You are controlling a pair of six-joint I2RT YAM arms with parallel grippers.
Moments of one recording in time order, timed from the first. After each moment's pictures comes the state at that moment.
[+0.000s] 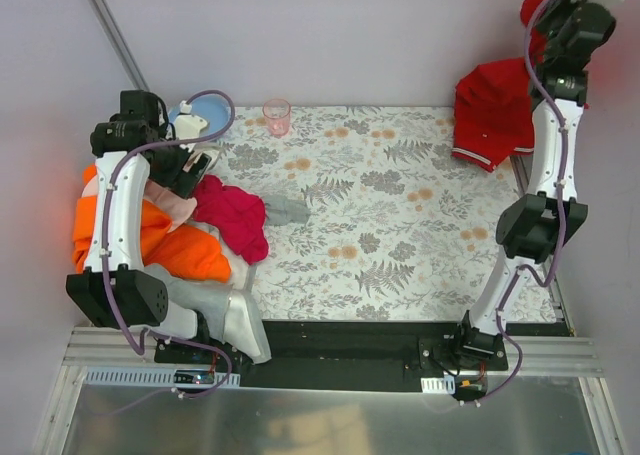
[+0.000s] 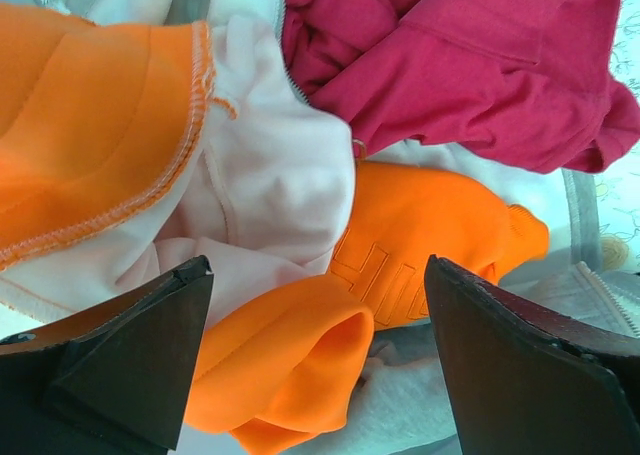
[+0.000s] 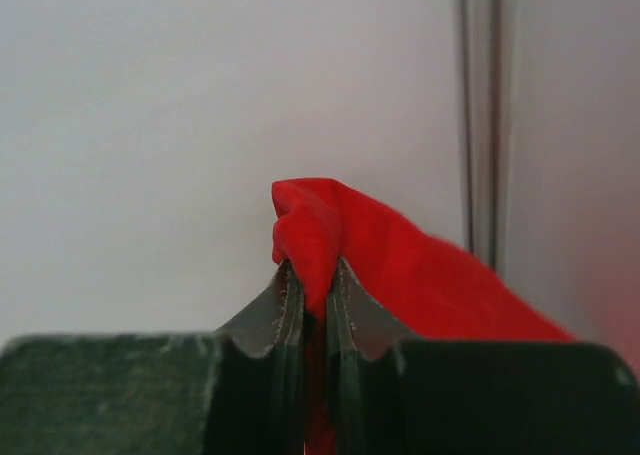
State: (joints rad) left arm 0.11 1.45 1.65 -1.29 0.14 0.61; right arm -0.20 2.06 2.40 -0.04 0.10 0.23
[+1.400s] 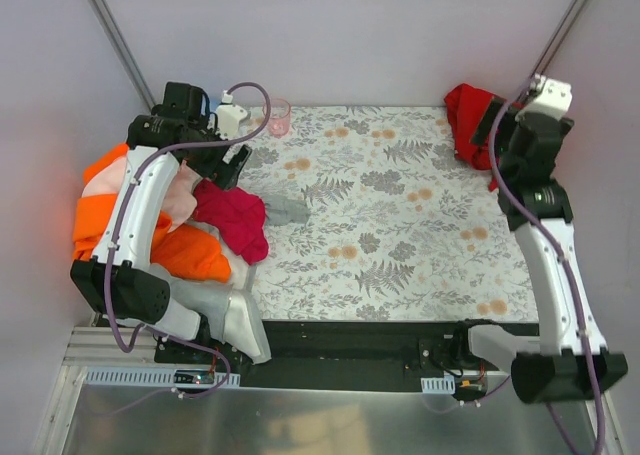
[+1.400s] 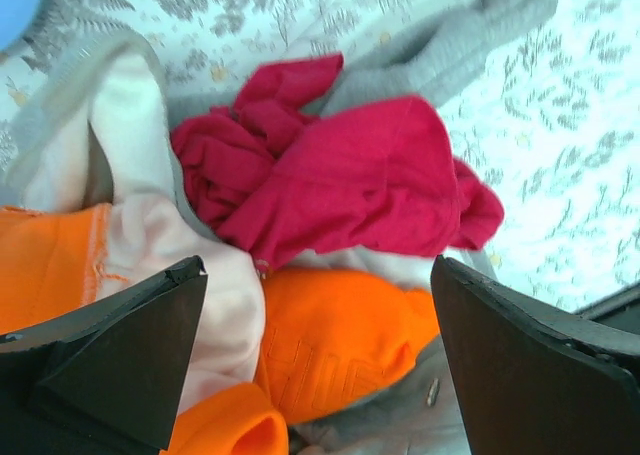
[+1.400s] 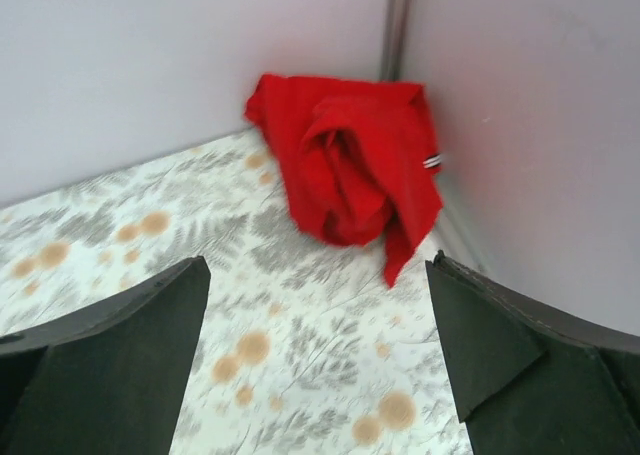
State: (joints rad) left arm -0.13 1.49 1.70 -1.24 0.21 0.47; right arm 0.09 1.20 1.37 -0.39 0.45 0.11
